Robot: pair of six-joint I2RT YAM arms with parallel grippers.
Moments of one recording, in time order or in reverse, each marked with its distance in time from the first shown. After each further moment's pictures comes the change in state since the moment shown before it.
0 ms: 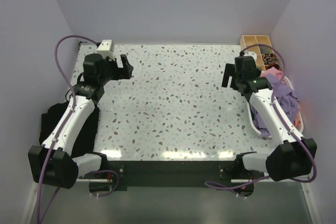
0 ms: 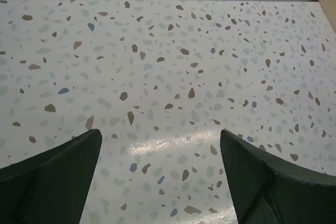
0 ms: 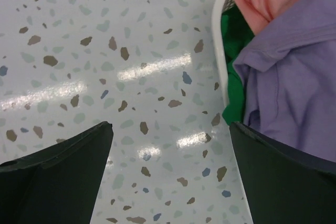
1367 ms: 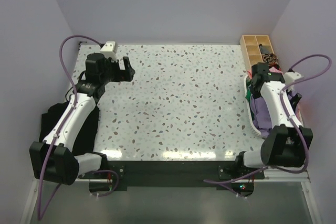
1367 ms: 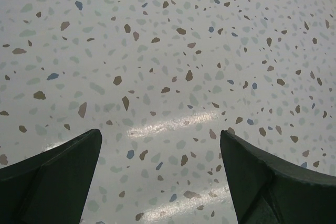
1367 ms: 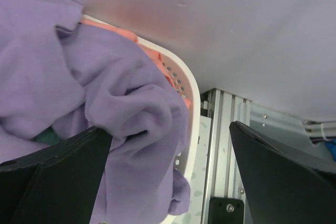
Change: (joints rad) left arm 0.000 0.038 0.023 -0.072 0.032 0.017; right arm -0.253 0.146 0.068 -0.588 0.846 0.716
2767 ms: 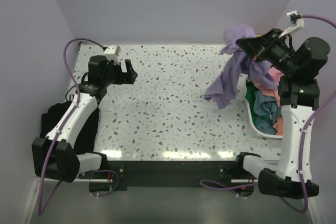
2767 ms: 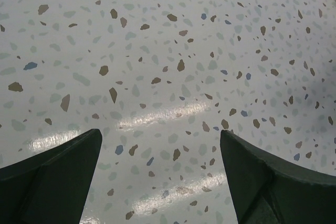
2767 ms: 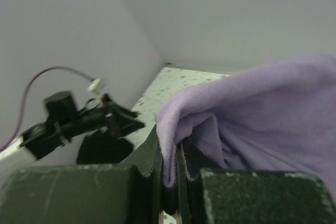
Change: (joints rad) left arm 0.000 0.031 -0.043 0.041 0.050 -0.028; right arm -0.116 -0.346 0.294 0.840 -1.890 -0.427
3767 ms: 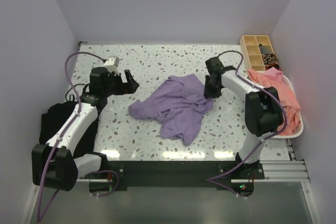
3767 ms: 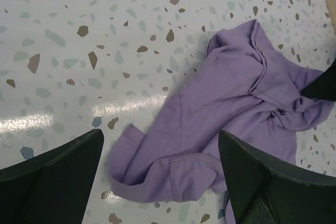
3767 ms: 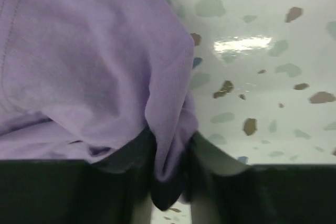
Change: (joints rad) left arm -0.001 -0.106 -0.182 0.059 0.024 -0.115; right arm 0.492 0.743 -0.201 -0.286 0.762 -0.097
